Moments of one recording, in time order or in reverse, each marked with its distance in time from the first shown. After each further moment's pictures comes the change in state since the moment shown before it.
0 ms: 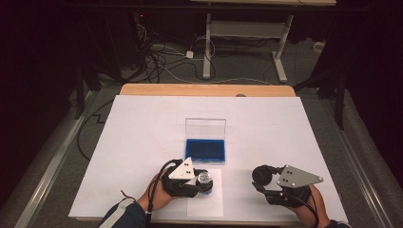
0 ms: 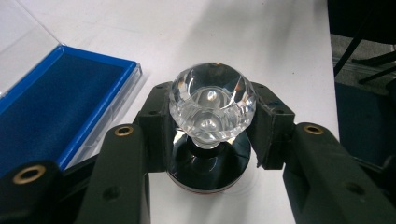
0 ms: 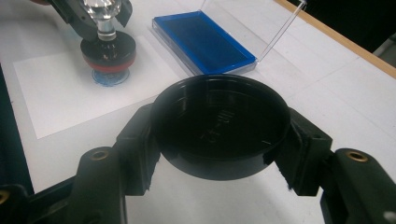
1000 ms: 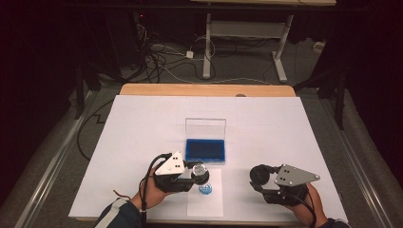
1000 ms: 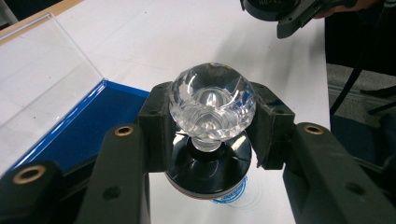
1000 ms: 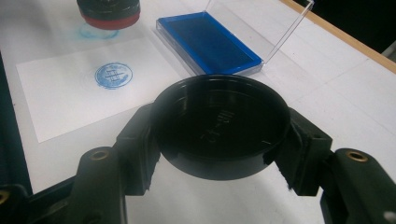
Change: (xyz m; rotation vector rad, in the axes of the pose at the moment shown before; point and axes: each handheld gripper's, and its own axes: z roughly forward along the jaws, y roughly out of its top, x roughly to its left) left arm 0.003 0.009 -0.030 -0.119 0.053 -0.023; right arm -0.001 0.001 0.007 -0.002 0.023 0.003
